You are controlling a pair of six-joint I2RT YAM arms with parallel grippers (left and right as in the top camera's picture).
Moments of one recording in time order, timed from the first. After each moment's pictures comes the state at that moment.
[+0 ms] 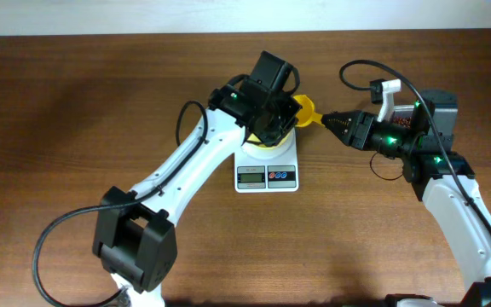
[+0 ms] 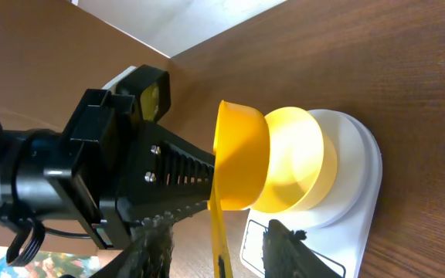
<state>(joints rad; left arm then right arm) -0.58 1.92 1.70 -0.76 0.24 -1.37 -0.03 1.41 0.92 -0.10 -0.94 0.45</state>
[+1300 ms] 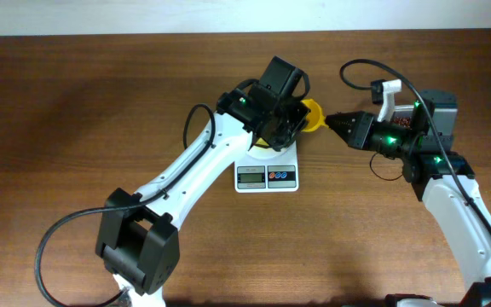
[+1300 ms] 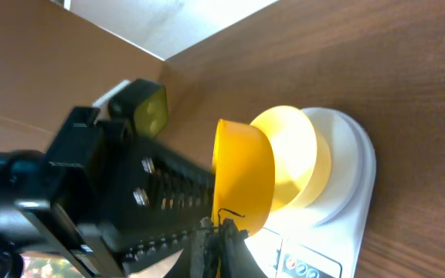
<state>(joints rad) -0.62 1.92 1.70 -0.75 0.24 -1.45 -0.03 1.41 0.92 -0.12 -0.91 0.46</state>
